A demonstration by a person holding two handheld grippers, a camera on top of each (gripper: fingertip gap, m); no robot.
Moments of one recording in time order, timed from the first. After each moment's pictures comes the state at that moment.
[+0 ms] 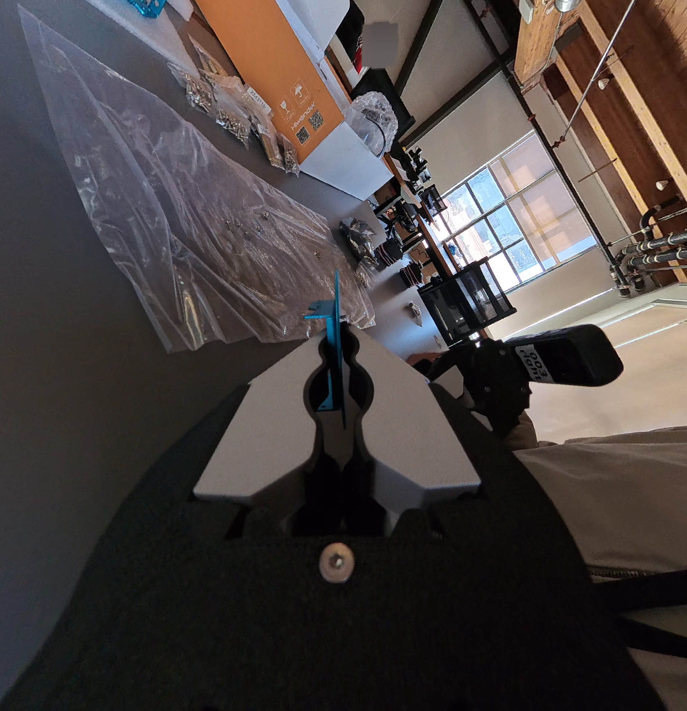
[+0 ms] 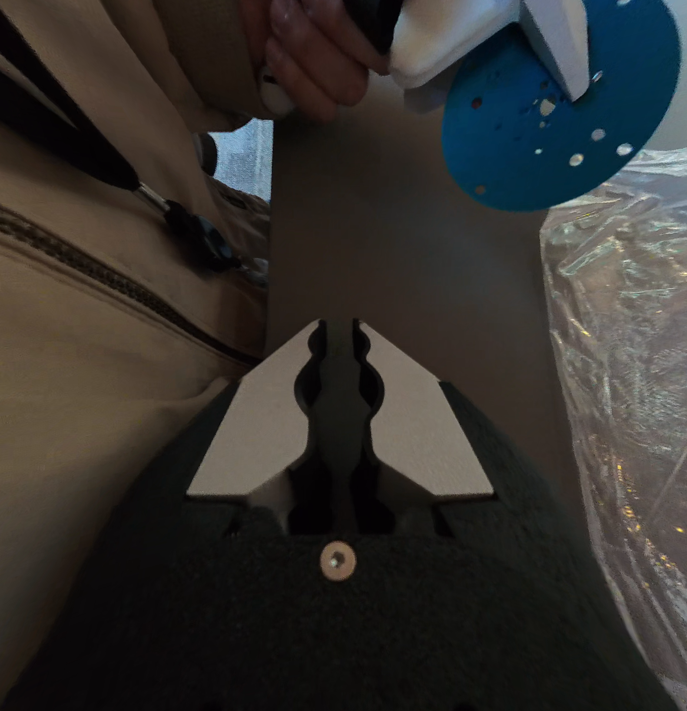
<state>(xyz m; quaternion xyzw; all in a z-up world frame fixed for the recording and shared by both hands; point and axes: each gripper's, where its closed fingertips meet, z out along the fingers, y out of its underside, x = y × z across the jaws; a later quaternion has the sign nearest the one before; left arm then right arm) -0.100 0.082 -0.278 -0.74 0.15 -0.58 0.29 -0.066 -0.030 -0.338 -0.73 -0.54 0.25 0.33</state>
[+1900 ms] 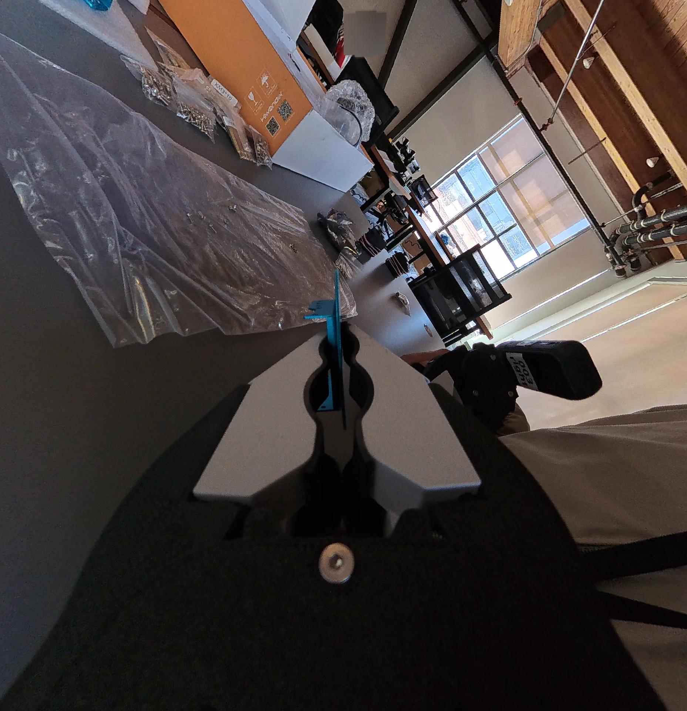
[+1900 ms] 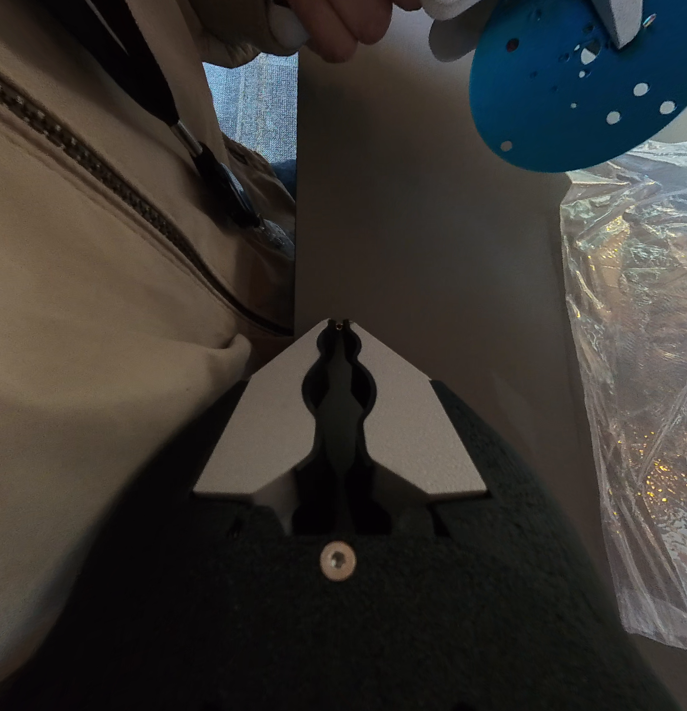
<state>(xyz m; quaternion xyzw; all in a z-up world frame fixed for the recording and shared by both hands) -0.093 0.062 -0.266 -0.73 0.18 -0.59 0.30 -0.050 -0.052 -0.347 -0.72 -0.56 0.20 0.35</state>
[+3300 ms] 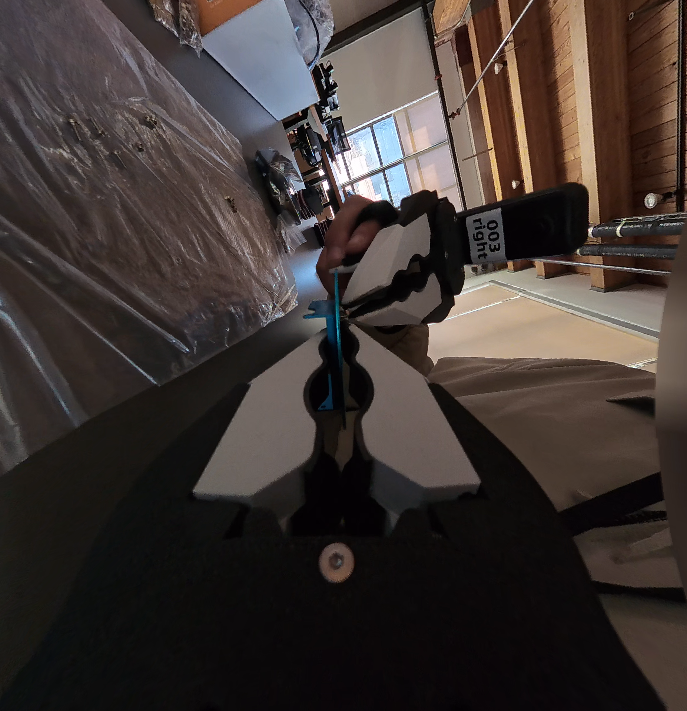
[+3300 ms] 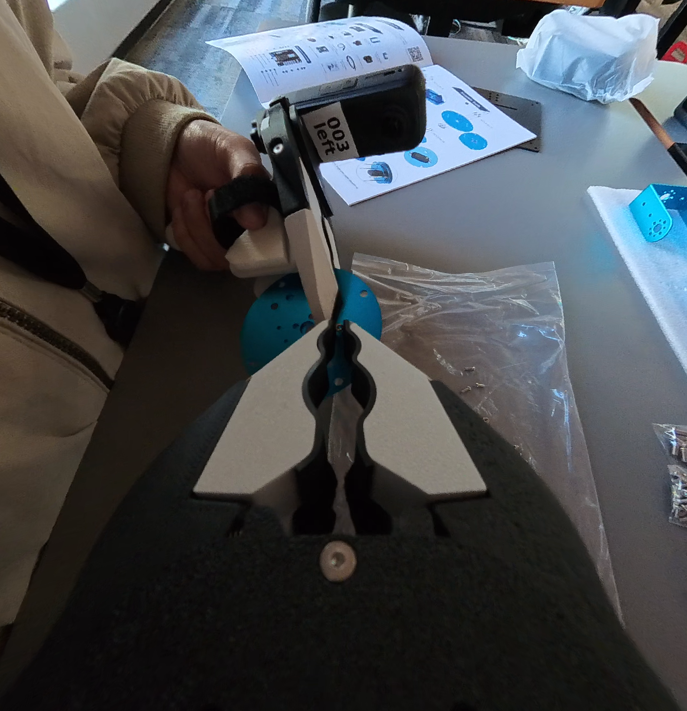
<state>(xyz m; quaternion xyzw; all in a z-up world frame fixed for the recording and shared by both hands) -0.033 0.071 -0.275 -0.69 0.14 -0.70 0.11 -0.043 0.079 -0.273 -0.67 -0.55 0.29 0.41</state>
